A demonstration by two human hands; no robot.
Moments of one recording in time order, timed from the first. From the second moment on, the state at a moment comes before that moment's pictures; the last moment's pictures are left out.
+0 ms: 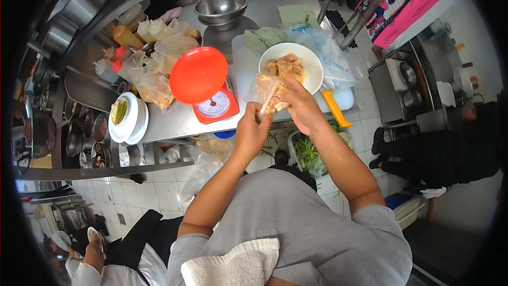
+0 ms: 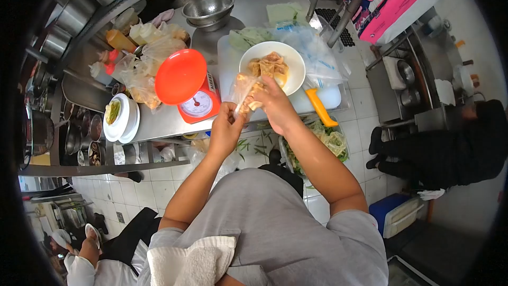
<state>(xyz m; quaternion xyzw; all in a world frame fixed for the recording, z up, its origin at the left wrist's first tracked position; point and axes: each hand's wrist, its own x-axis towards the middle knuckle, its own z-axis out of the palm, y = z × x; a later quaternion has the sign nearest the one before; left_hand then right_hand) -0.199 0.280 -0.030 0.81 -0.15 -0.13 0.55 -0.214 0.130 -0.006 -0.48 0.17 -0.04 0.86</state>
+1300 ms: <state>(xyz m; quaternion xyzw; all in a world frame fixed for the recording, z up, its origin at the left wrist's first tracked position) -0.127 0.267 -0.022 0.70 -0.07 -0.18 0.69 -0.183 0.067 0.037 -0.66 0.00 0.23 0.71</state>
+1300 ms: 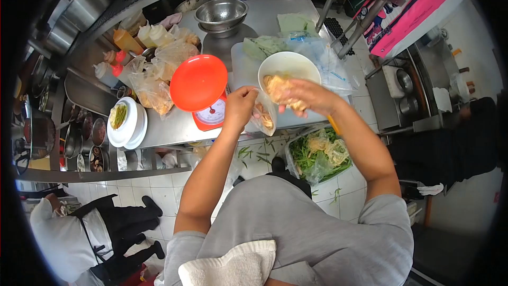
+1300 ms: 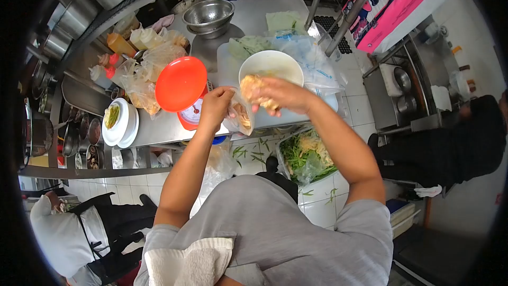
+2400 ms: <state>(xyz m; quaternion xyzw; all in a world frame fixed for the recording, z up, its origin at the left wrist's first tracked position) -0.149 0.287 -0.018 0.78 -0.05 -0.06 0.62 -0.112 0.027 -0.023 -0.93 0.05 0.23 0.30</state>
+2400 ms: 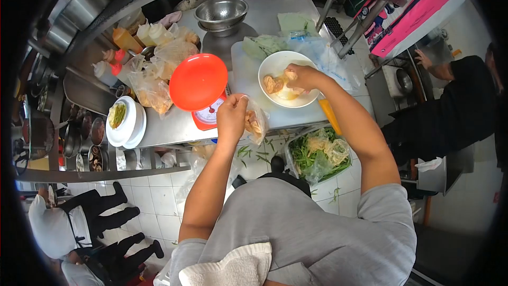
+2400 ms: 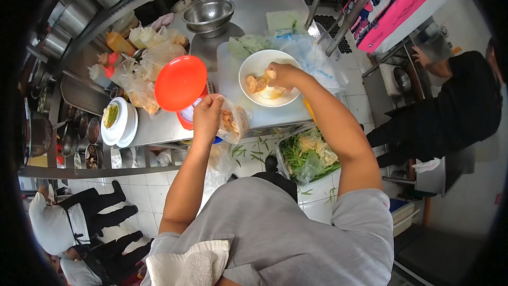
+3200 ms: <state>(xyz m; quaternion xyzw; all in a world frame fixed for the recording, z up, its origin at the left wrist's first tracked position) -0.128 0.287 -0.017 0.75 -0.06 -0.14 0.64 -0.155 0.037 -0.001 -0.82 -0.01 0.14 0.56</state>
